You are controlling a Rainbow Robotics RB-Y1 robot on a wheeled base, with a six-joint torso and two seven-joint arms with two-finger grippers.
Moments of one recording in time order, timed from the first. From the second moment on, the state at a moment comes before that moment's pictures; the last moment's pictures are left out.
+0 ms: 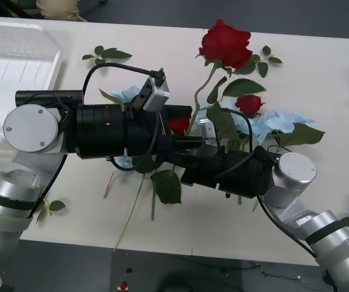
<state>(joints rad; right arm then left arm) -0.23 -0.33 0.36 -1.48 -1.98 0.87 2.69 -0.34 0.34 -0.19 -1.82 1.54 1.09 -2.61</state>
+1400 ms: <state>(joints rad) -0.09 -0.97 -0.10 -1.48 -1.55 1.06 2.08 -0.36 0.76 -0.20 -1.42 1.65 1.04 -2.51</state>
